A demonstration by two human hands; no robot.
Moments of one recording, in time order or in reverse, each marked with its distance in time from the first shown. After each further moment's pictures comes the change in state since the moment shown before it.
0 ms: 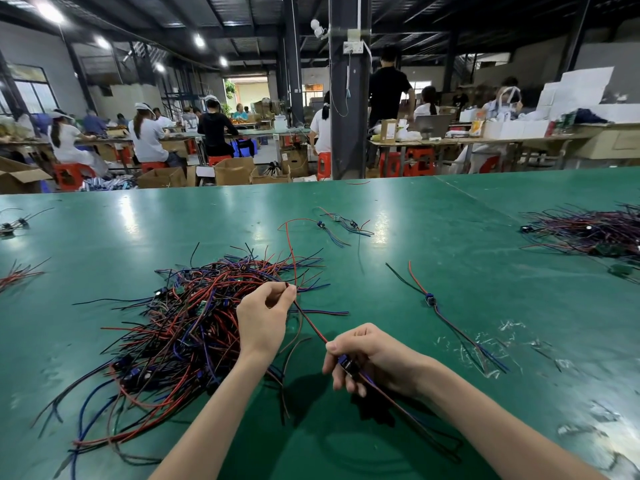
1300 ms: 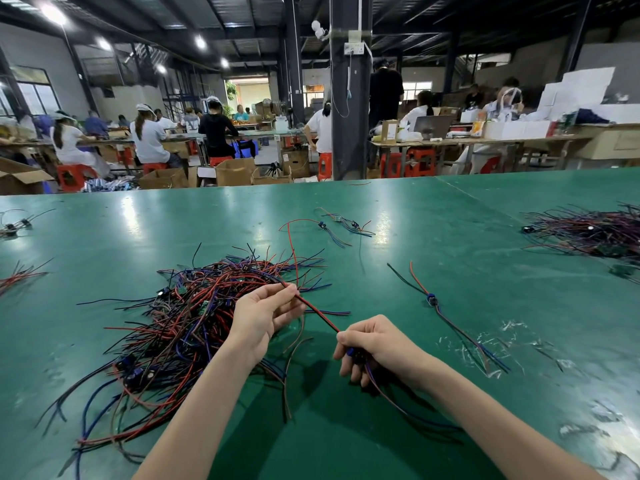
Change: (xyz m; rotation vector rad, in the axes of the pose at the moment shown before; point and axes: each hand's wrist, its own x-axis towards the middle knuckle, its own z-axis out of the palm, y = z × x) left_hand 0.012 0.014 -0.013 -0.710 -0.187 -0.580; right_hand 0.005 0.005 -0.007 -0.121 0.260 -0.026
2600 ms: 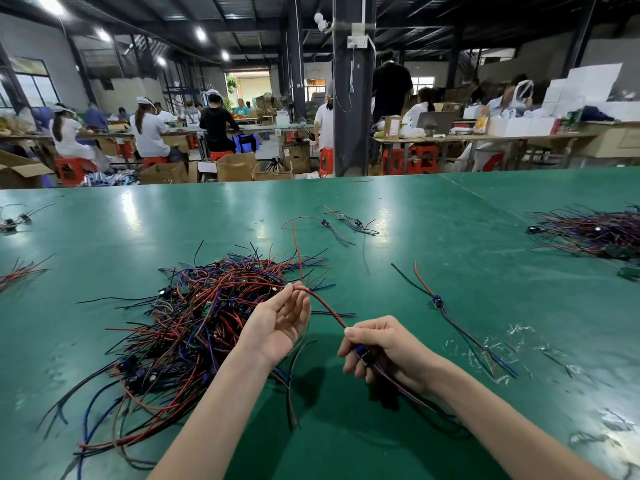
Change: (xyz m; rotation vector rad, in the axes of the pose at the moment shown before) left_hand -0.002 -0.001 0.009 -0.481 0.001 -0.327; right_hand 0.001 -0.002 -0.003 0.183 -0.069 -0.035
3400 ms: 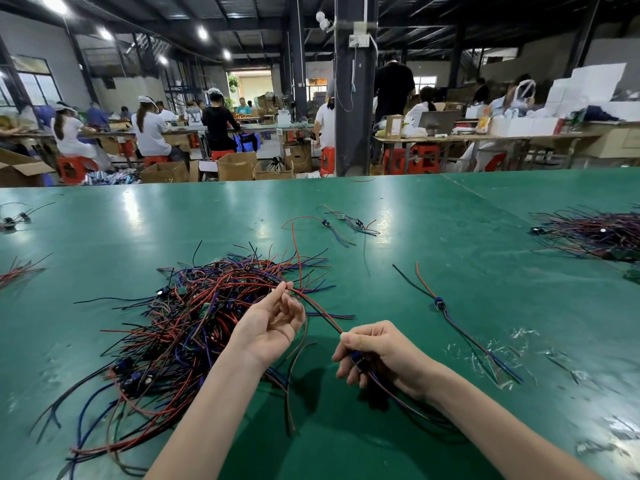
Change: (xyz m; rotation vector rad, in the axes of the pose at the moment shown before) left_hand 0.004 0.007 -0.001 -0.084 0.026 -0.030; right_hand 0.003 0.002 0.002 -0.001 -0.019 0.006
